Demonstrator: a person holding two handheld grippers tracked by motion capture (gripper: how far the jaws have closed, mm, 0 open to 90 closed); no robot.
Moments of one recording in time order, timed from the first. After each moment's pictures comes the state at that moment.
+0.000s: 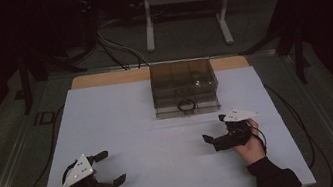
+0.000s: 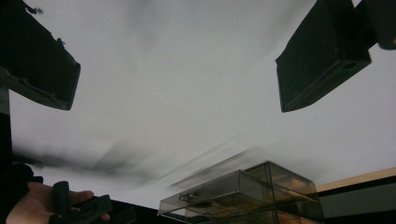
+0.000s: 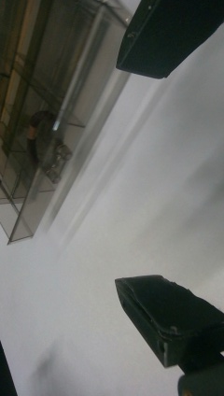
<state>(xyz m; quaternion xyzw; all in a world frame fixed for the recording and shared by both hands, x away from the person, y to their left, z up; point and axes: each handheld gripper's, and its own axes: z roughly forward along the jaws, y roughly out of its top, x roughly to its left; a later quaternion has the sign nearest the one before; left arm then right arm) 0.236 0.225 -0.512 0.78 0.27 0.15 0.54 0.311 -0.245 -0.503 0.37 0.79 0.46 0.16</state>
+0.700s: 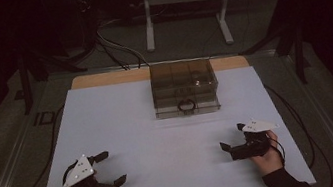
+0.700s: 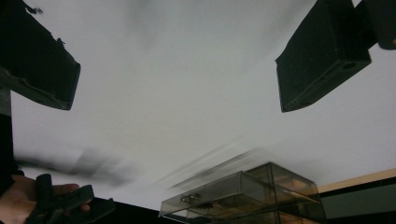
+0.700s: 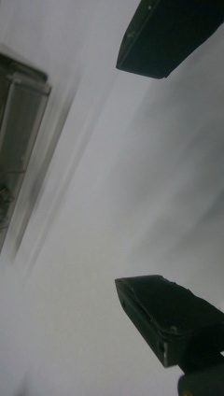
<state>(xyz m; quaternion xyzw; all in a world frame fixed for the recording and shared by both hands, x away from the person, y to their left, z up) 0.235 0.225 -0.513 0.78 0.27 0.15 0.54 0.279 -0.289 -0.521 0.41 0.78 0.44 0.18</state>
